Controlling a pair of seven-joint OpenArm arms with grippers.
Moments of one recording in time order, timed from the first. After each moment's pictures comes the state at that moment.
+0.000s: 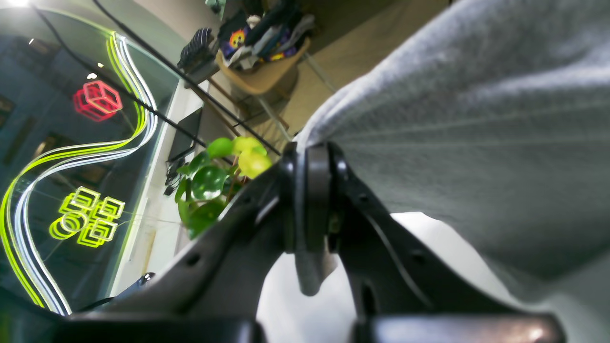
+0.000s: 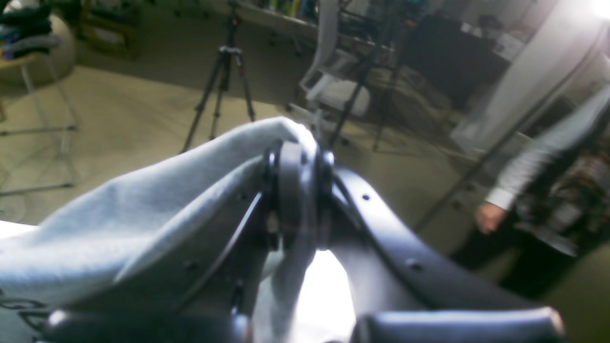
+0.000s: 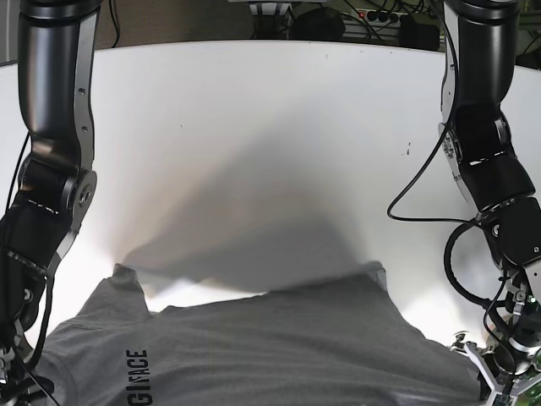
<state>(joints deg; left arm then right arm) -48.9 -18.3 -9.5 84.0 6.5 -33.1 47.0 64.7 17.9 11.7 75.9 -4.0 19.4 -48.0</state>
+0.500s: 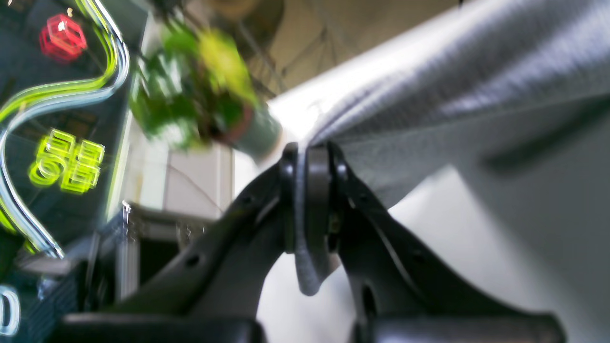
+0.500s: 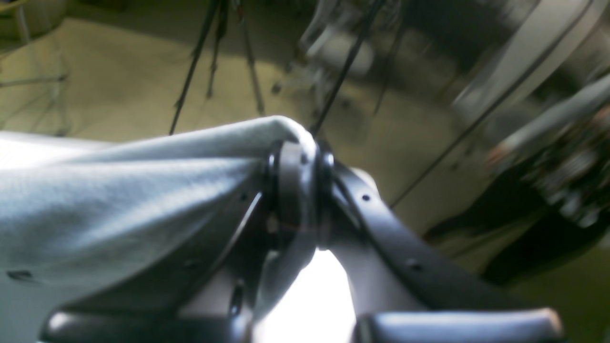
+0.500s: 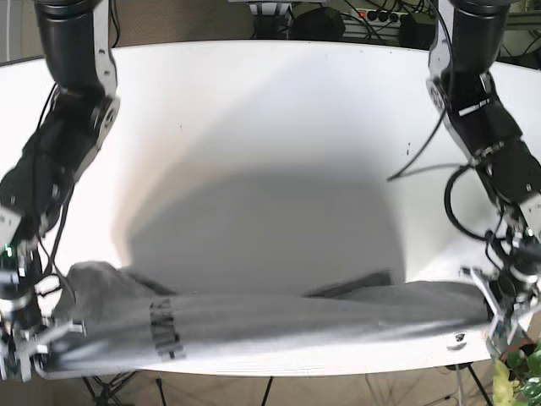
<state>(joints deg) -30.8 -18.2 -19.3 94.4 6.8 -39.5 51.7 37.6 16.8 19.9 101.1 1.3 19.5 -56.9</state>
